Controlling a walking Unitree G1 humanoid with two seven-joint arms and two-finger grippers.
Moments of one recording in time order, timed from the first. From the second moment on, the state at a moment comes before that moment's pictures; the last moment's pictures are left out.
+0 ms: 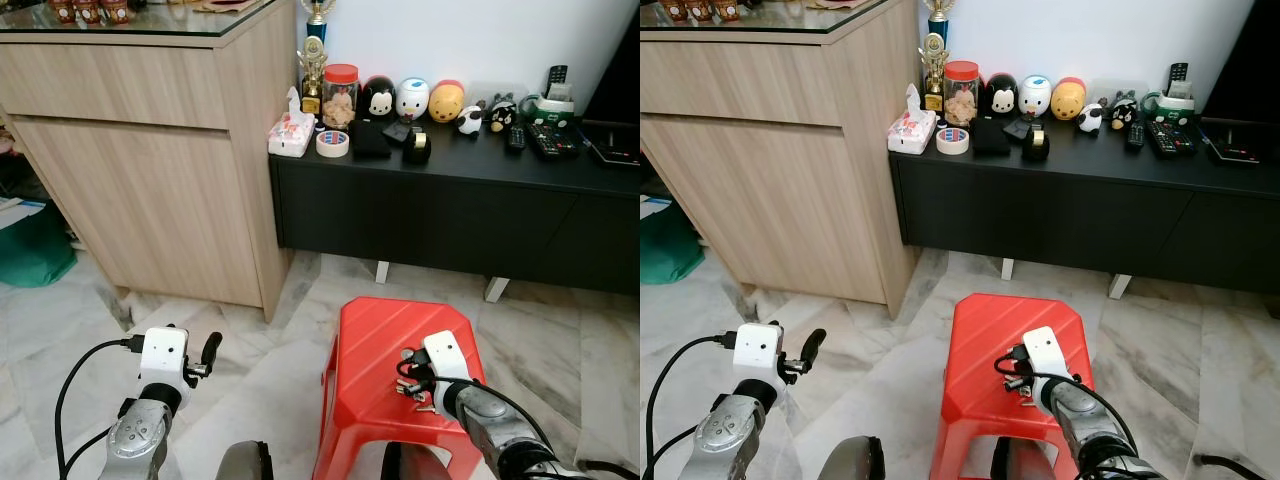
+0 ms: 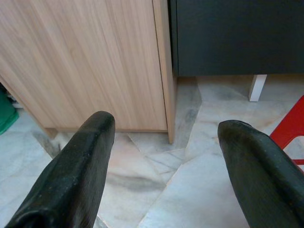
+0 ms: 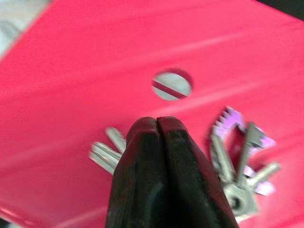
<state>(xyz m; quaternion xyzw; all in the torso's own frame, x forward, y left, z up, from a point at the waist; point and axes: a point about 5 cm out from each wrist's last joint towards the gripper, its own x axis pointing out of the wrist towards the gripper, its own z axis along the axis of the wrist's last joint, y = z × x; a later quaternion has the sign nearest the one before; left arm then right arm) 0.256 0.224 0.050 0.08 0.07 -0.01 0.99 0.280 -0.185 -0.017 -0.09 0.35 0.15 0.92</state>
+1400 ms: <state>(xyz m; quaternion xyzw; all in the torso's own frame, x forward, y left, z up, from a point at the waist) 0.253 0.220 0.051 0.08 0.05 -0.02 1.00 0.286 -0.203 -0.013 0.06 0.34 -0.03 0.94</state>
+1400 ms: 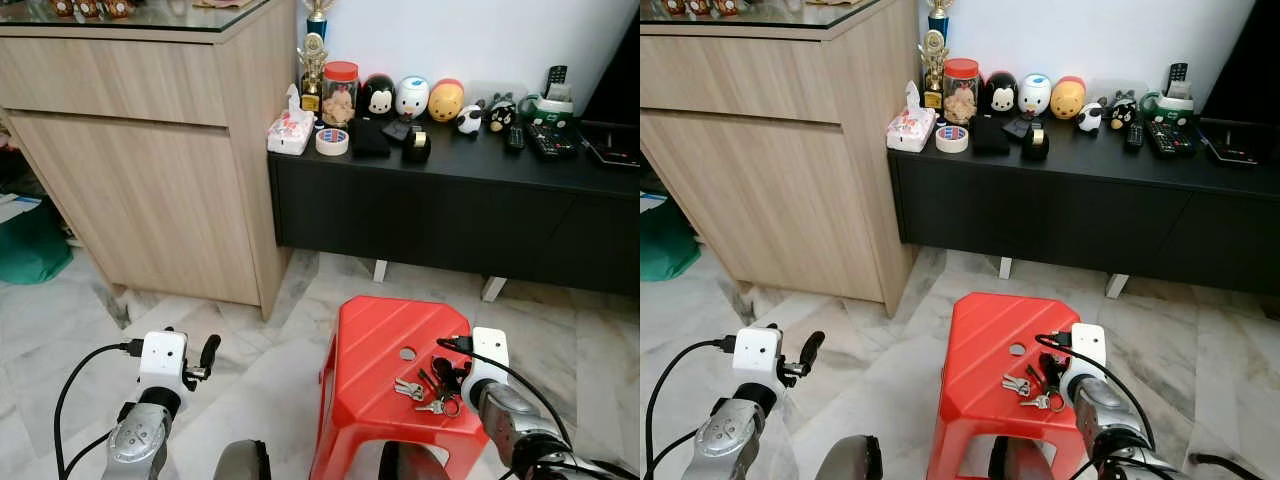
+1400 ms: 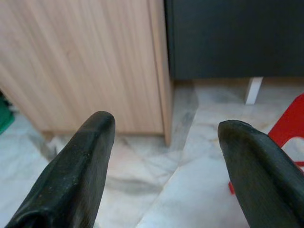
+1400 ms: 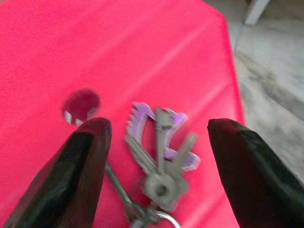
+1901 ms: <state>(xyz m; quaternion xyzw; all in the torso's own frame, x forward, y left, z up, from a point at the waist) 0.225 0.213 0.052 0.08 0.06 -0.02 0.99 0.286 -0.208 -0.012 0.07 0.33 -0.08 0.94</state>
